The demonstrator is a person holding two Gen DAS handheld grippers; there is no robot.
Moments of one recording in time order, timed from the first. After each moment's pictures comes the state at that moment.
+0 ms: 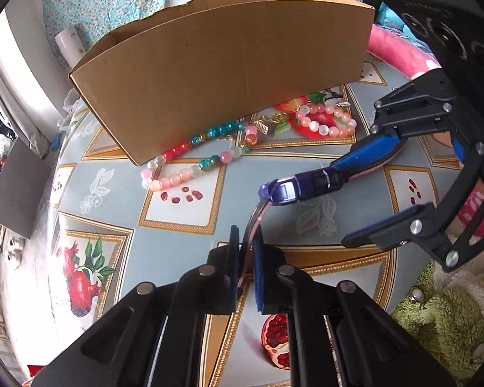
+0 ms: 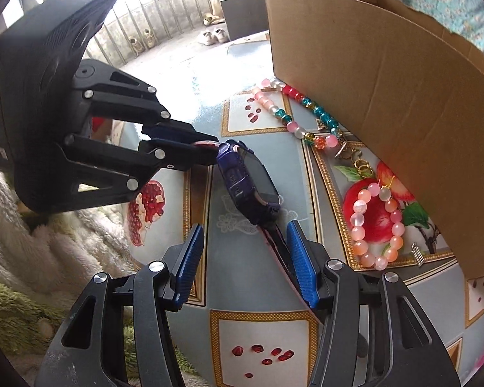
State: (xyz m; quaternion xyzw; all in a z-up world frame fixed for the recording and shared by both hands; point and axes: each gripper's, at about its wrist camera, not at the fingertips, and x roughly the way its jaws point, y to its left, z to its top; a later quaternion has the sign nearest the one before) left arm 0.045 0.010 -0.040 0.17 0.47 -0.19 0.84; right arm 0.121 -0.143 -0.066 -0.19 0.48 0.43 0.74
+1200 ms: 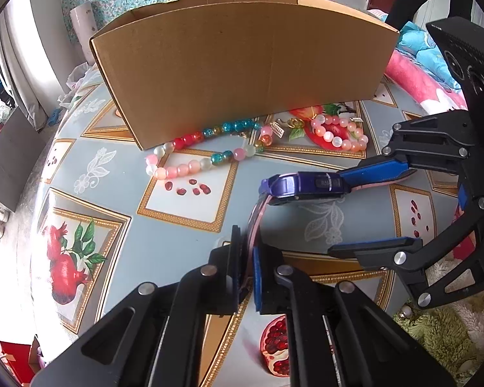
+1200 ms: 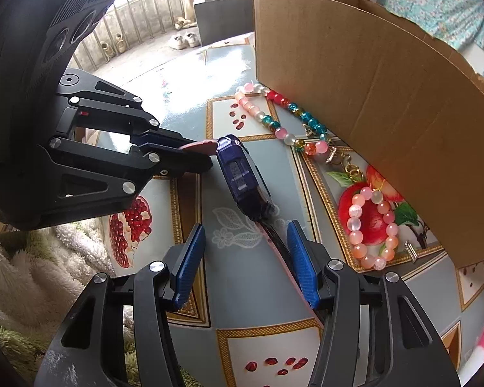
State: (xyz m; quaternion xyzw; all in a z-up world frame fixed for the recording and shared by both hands) left arm 0.046 0.026 -0.044 0.10 0.48 -0.18 0.85; right arm 0.119 -0.115 -0.071 -0.19 0.47 0.37 0.78
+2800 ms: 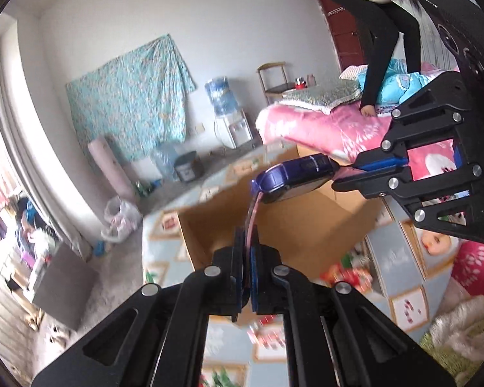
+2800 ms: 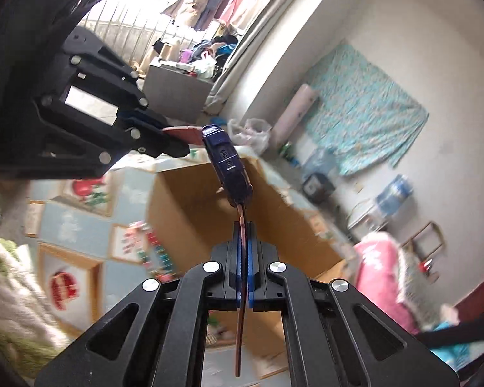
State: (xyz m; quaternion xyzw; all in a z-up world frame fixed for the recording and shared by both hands) left arm 0.075 0.002 0.134 0.23 0.23 -0.18 0.93; right arm 0.124 -0.134 0.101 -0.34 0.20 0.24 0.89
